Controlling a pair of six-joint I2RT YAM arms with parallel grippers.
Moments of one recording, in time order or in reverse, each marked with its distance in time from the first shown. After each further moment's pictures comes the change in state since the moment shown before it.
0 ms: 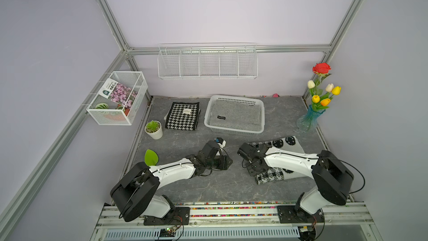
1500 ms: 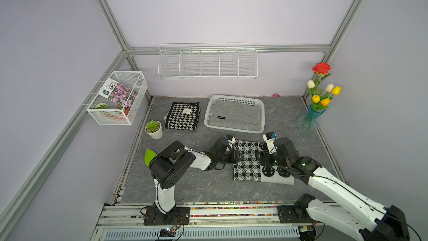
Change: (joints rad) left arm -0.008 0.465 0.150 0.433 0.175 -0.190; right arm -0.271 -0.655 -0.301 0.340 -0.193 -0.153
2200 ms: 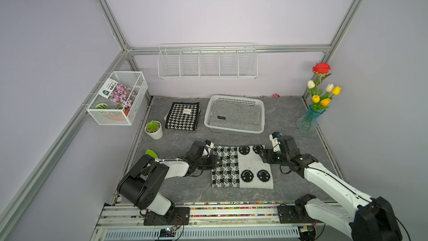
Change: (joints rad) left arm 0.262 -0.369 -0.303 -0.238 0.119 0.104; right arm -0.206 0.139 -0.068 0.073 -0.118 0.034
